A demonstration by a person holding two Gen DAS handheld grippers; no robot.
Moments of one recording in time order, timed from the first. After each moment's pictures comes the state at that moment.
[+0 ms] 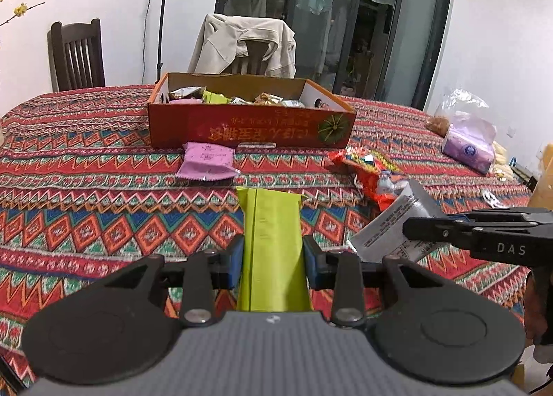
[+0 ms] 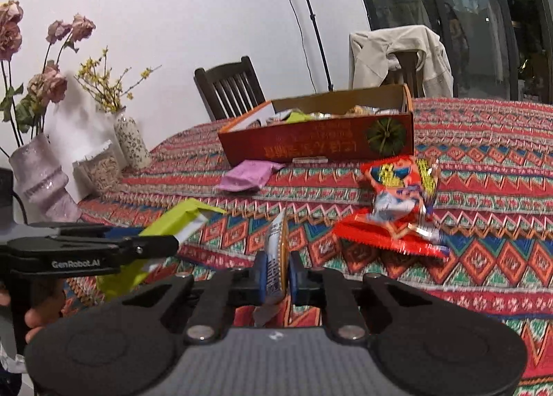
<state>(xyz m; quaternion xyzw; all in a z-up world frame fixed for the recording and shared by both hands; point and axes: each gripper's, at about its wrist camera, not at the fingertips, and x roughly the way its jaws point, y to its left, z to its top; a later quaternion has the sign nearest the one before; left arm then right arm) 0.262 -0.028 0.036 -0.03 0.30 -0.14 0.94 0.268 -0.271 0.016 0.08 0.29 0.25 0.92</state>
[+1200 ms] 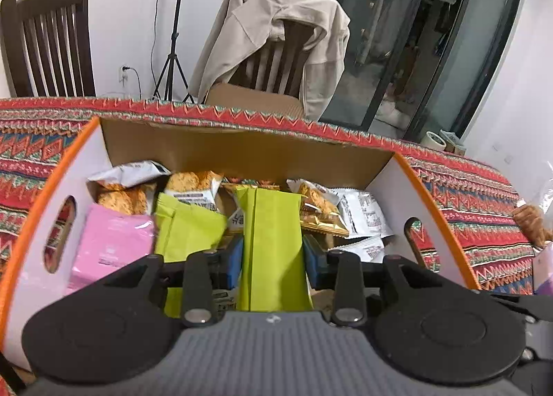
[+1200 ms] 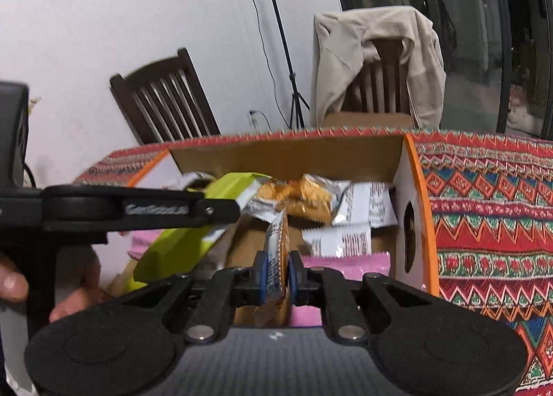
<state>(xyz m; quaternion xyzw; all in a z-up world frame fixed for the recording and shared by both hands) 0.619 -0.076 0.037 -0.08 0.37 -0.09 0.92 0.588 -0.244 0.026 0.06 0.34 0.19 0.92</state>
